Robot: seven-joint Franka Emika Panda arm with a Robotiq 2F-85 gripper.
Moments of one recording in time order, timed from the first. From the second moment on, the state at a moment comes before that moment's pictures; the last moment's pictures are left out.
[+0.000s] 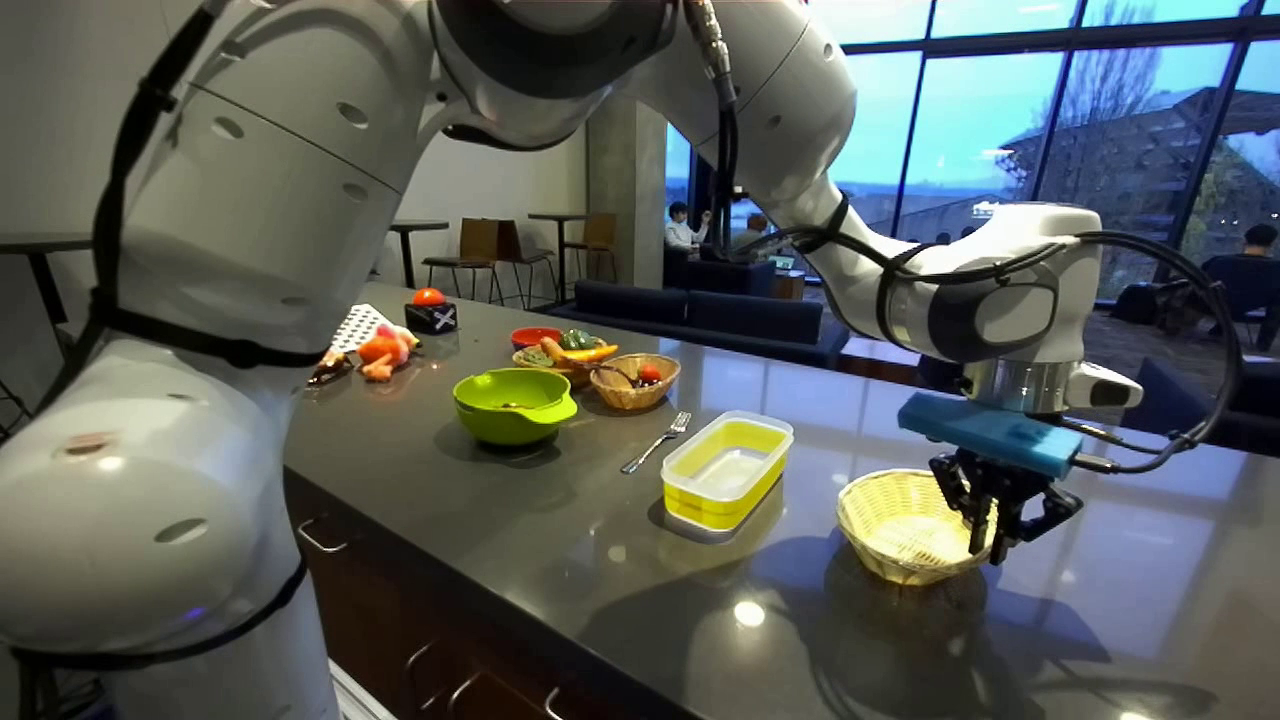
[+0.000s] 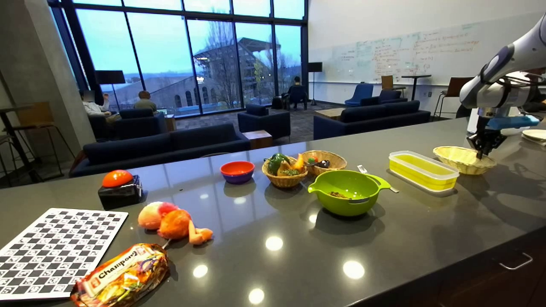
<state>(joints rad) -0.47 0.50 -0.27 -1.75 0.11 2.31 -0.36</state>
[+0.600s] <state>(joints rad) -0.46 0.49 -0.27 -1.74 0.08 2.31 -0.33</state>
